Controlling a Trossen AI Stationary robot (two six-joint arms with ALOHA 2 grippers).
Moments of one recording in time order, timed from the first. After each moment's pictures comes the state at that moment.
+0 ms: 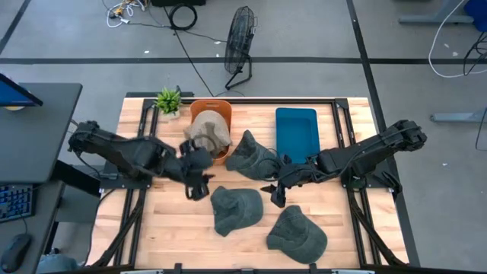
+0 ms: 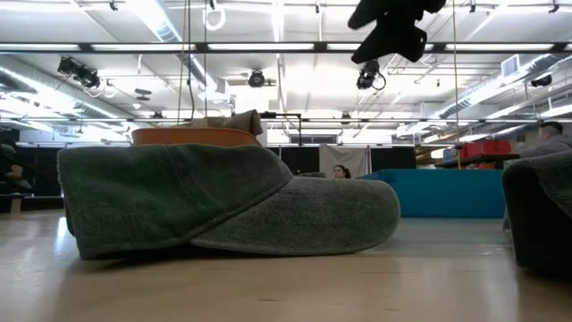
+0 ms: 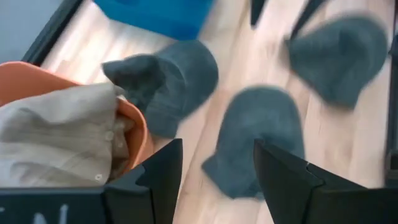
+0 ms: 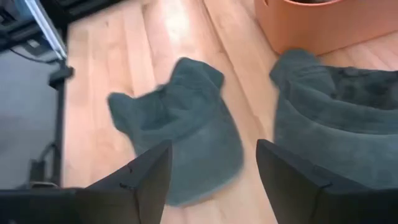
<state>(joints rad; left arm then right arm) -0.37 1.42 1.55 -1.11 -0.44 -0.57 0.31 1.43 1.10 -0.44 0.22 0.56</state>
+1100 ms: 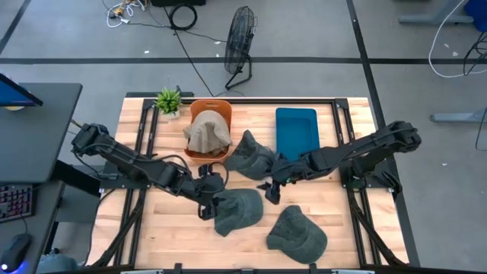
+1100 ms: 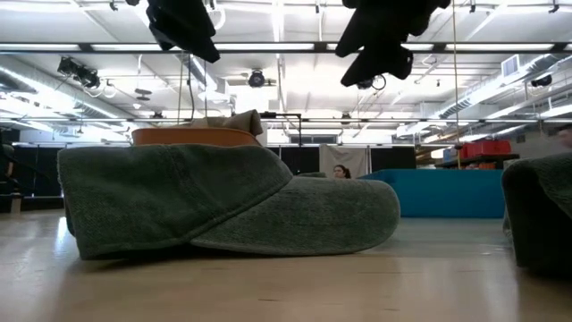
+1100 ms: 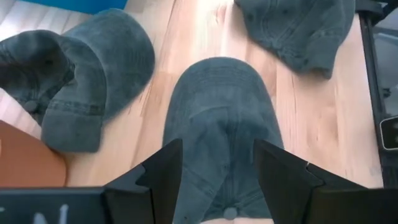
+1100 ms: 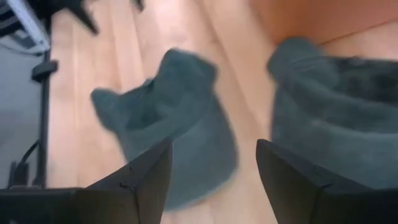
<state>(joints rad) -0.42 1.47 1.14 -0.55 -0.33 -0.49 0.25 1.50 1.10 -0.41 0.16 0.54</state>
